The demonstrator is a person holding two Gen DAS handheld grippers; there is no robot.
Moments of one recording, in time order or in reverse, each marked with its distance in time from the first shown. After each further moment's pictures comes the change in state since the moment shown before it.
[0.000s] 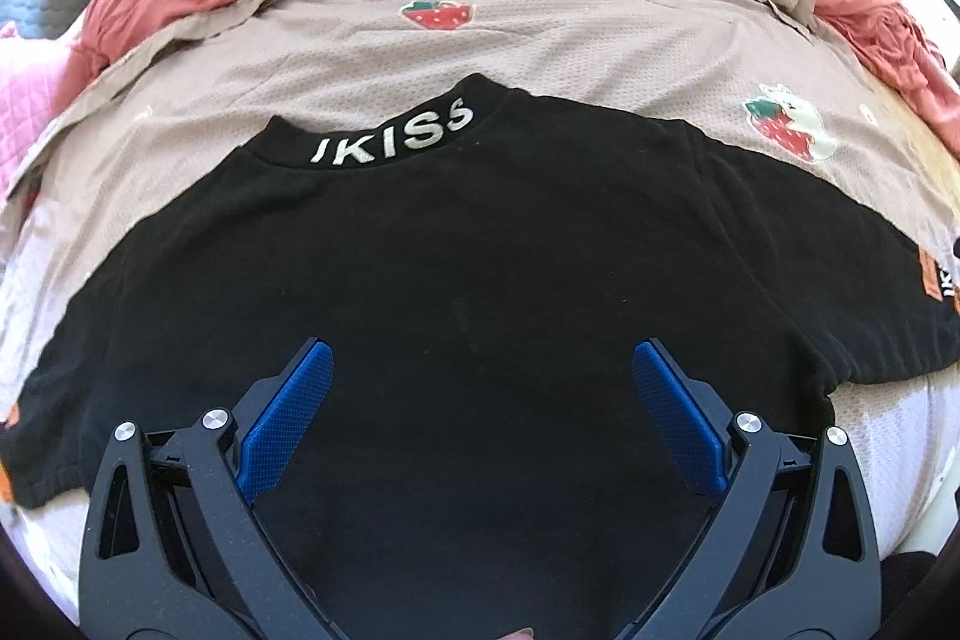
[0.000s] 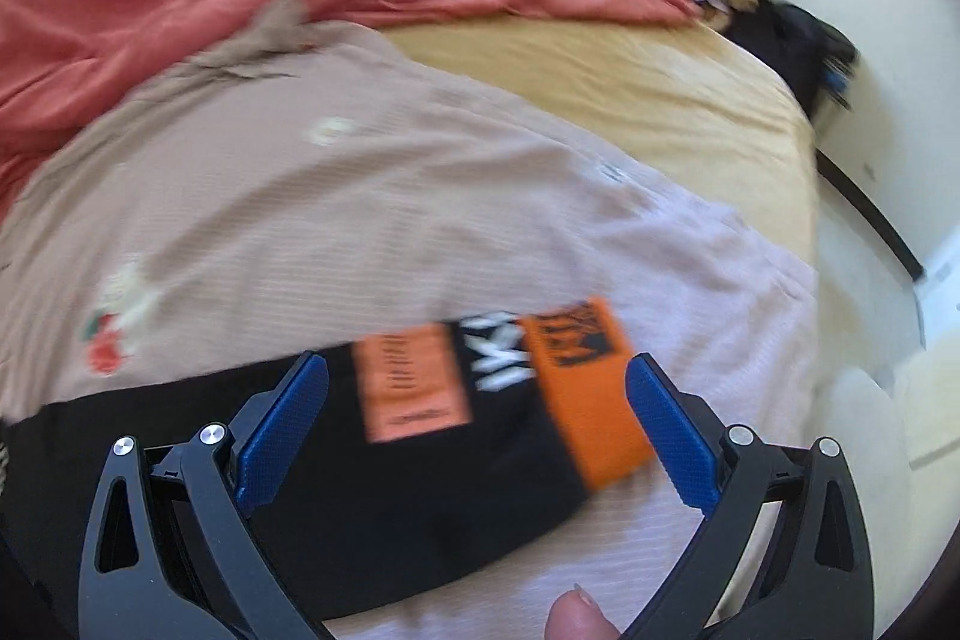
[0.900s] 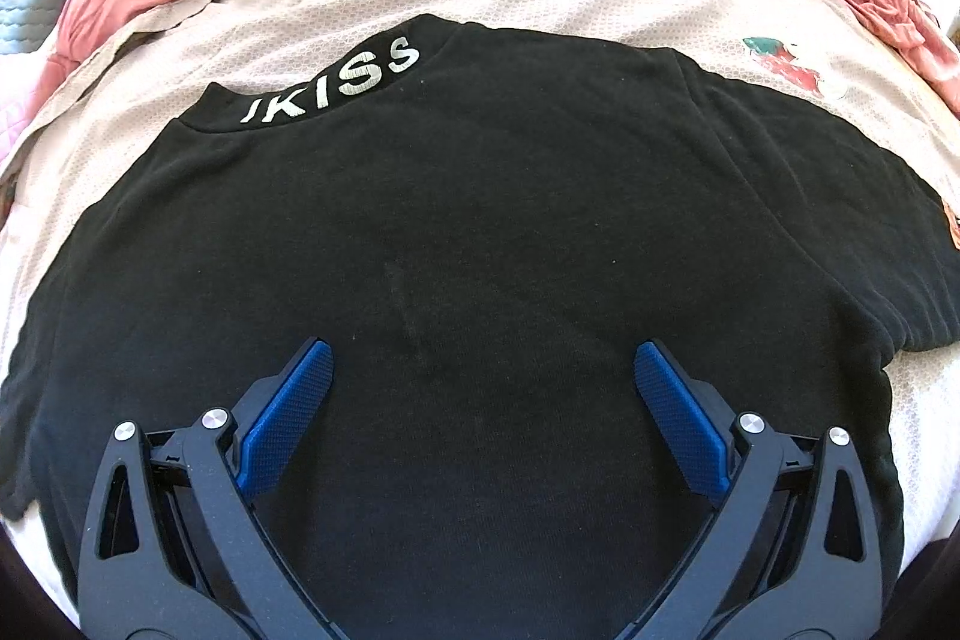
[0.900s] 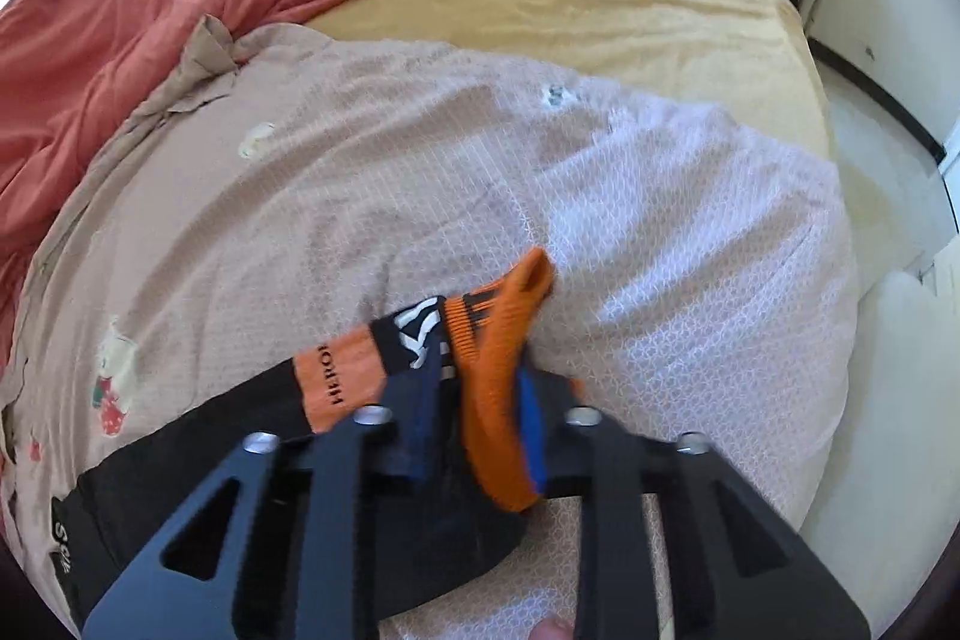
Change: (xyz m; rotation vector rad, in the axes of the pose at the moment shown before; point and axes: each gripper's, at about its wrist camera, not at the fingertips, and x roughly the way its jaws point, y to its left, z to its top) left arm 0.038 -0.015 -0.020 0.041 0.020 -0.004; right arm 0.026 -0.035 0.001 0.201 0.093 0.113
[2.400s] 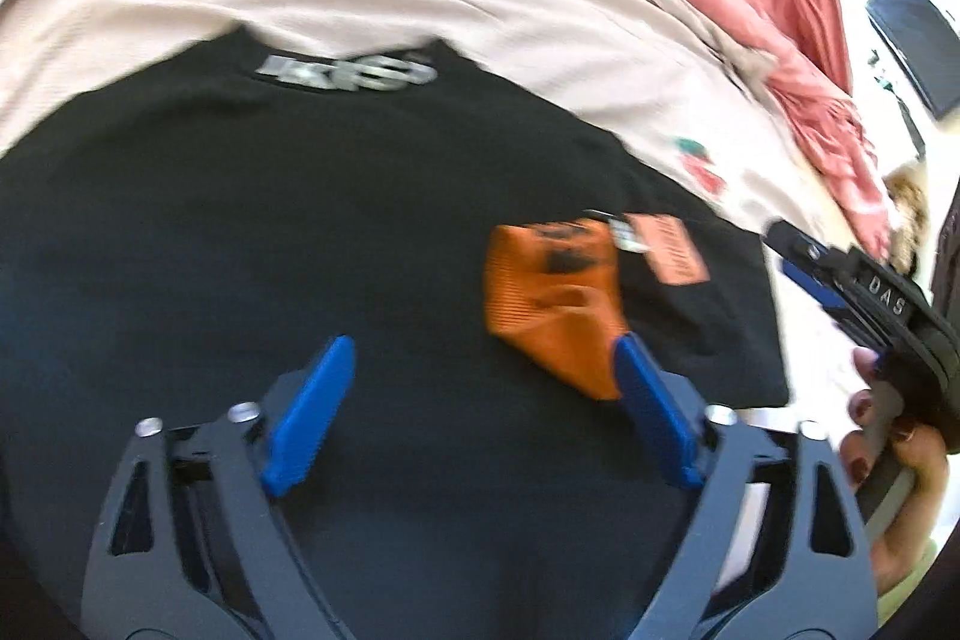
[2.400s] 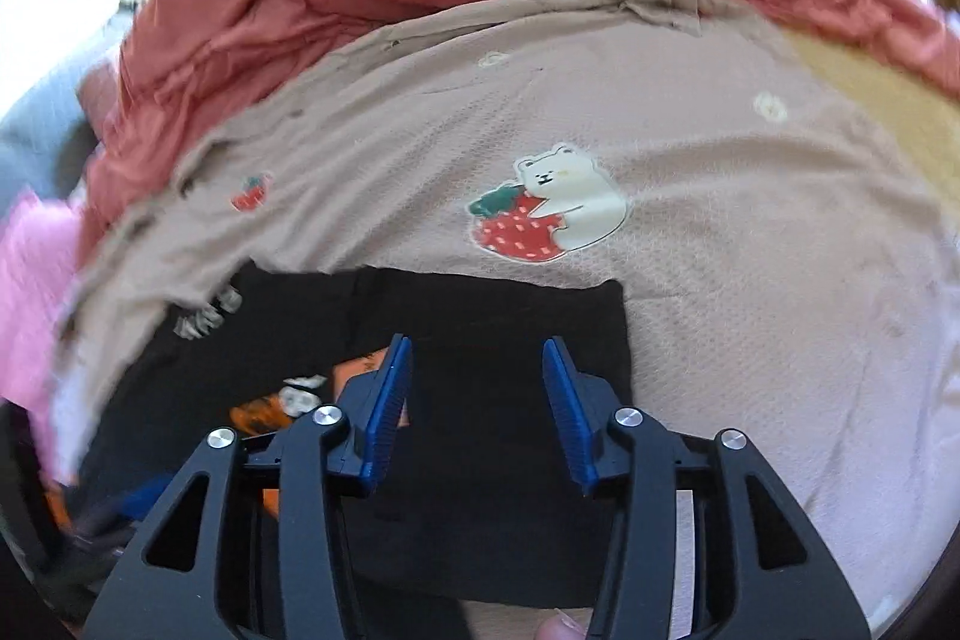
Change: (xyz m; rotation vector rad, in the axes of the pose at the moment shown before) left arm -0.042 0.031 0.008 -0.263 0.053 -0.334; right arm -0.058 0.174 -0.090 -0.534 0.114 0.541
